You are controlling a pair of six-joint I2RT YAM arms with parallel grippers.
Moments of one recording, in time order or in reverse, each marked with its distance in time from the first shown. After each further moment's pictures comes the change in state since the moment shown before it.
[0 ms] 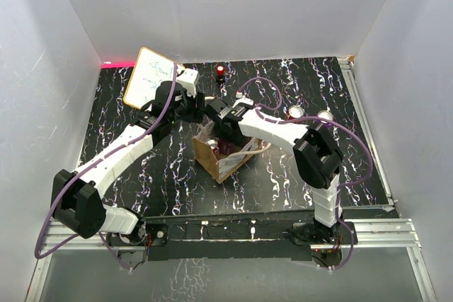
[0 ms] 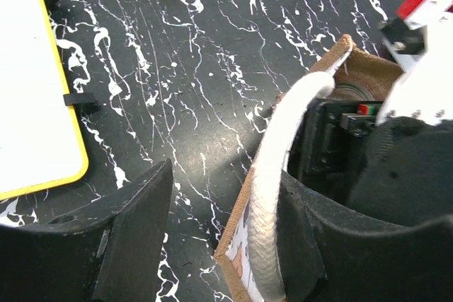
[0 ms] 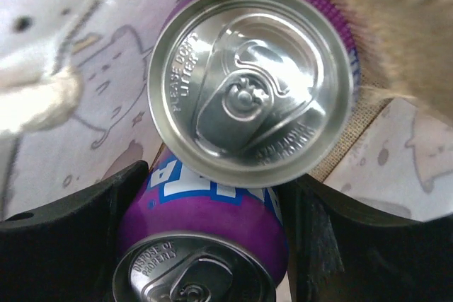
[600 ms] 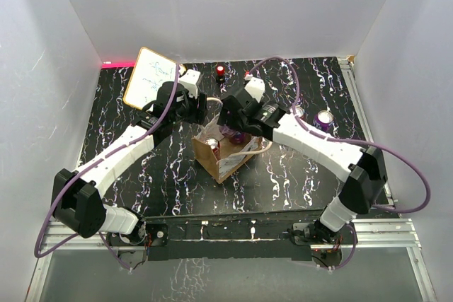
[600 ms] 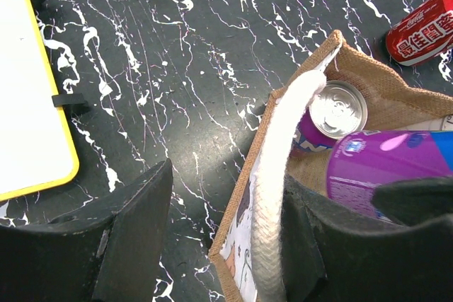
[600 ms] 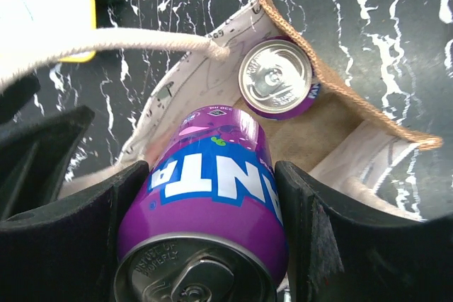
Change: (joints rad) left arm -0.011 0.002 0.001 0.002 0.008 0.000; right arm 0.019 -0.359 -0.074 0.079 0.037 -0.204
